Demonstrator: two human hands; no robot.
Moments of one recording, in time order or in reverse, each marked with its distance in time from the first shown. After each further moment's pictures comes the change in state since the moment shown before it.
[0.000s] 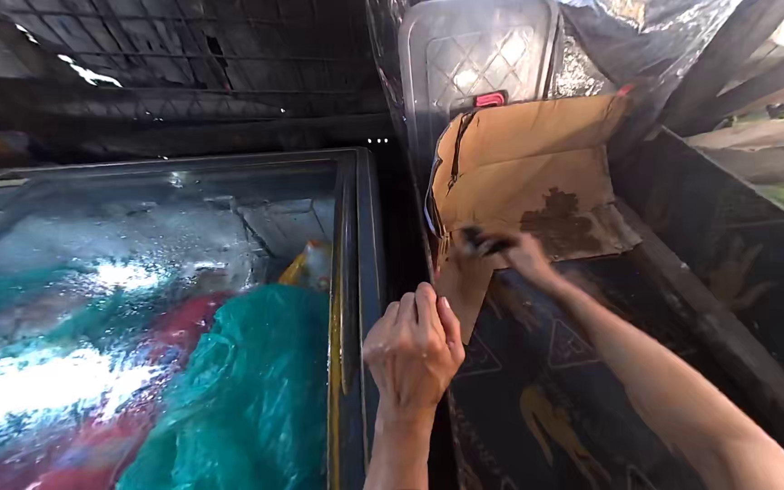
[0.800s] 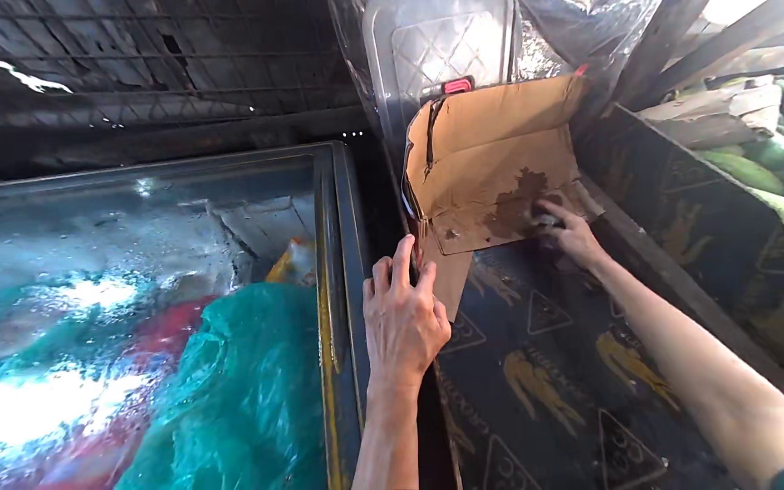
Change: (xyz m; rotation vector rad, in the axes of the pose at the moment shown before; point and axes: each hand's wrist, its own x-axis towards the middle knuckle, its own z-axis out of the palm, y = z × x) left_hand -0.003 -0.007 0.005 -0.168 -0.324 0.116; right_hand -0.054 0.079 -0.083 -0.041 0.188 0.186
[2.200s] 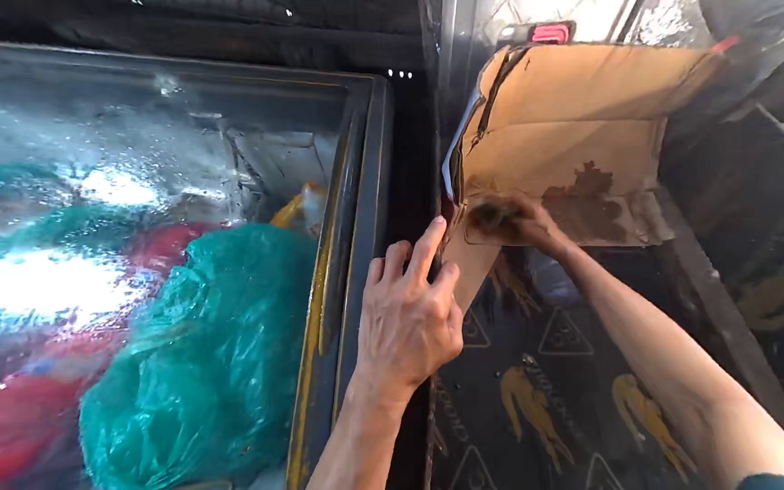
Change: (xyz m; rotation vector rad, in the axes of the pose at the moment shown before) left_hand -0.003 -0.001 -0.001 -0.010 -0.030 -0.019; right_hand 0.063 -0.053 0.093 0.014 -0.316 -0.227
